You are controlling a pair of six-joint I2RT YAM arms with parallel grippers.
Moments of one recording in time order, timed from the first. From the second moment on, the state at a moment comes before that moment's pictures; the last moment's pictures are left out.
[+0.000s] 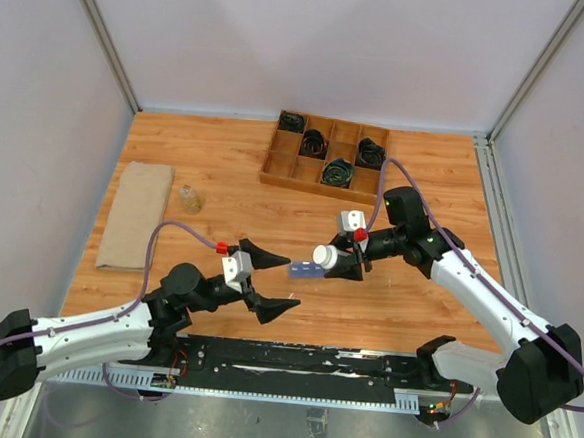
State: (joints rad) left arm -1.03 0.69 0.20 0.63 0.19 -0.19; right arm 0.50 1.16 0.86 -0.47 -1.07 -0.78
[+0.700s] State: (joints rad) left arm -0.78 1.13 0.40 0.99 0.71 0.10; right arm 0.50 1.16 0.86 -0.49 -1.09 -0.82
